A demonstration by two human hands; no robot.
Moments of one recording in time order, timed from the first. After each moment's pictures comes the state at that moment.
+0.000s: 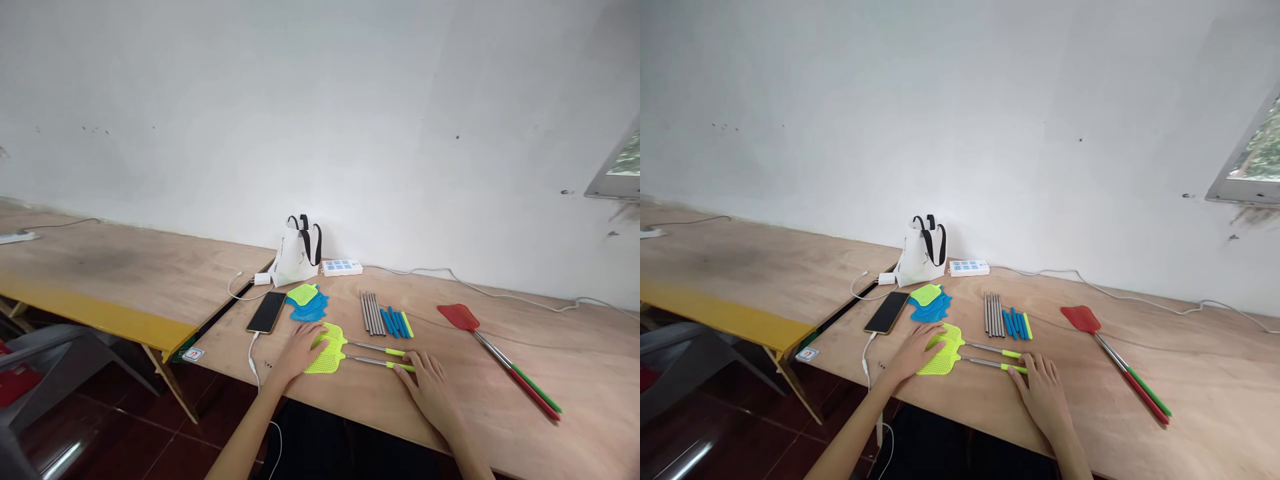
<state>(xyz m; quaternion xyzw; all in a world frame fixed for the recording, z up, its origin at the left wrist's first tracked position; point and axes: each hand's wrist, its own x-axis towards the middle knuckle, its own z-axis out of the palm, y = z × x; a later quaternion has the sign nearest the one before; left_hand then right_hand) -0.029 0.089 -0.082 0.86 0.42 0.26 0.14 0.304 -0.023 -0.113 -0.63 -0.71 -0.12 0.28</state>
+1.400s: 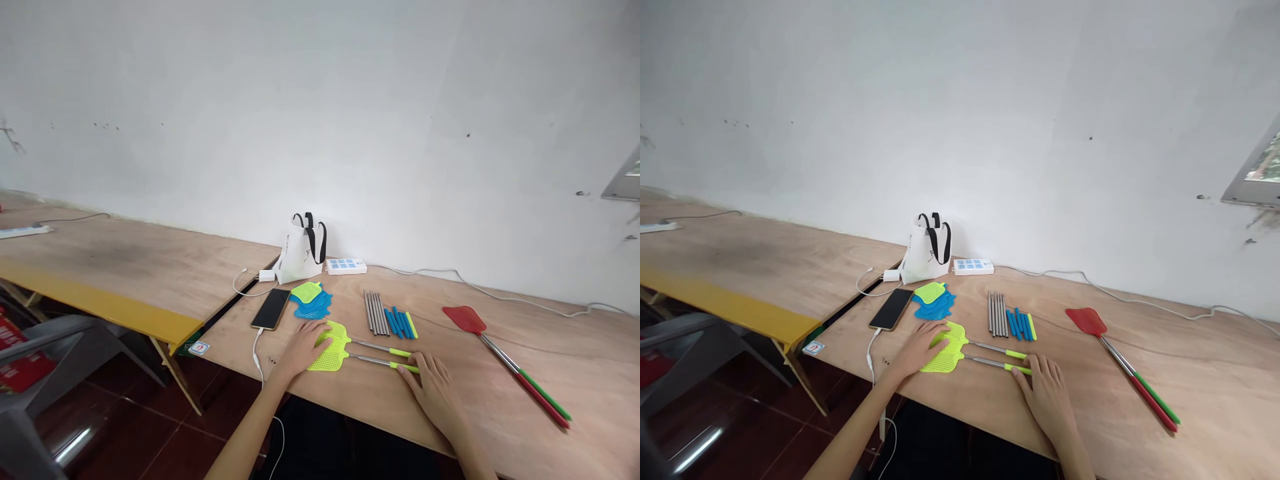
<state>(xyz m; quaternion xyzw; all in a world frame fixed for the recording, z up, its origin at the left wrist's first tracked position) -0.029 0.087 -0.081 0.86 0.41 0.27 0.14 0.306 -0.022 -0.115 -0.64 -0.71 -0.10 0.28</state>
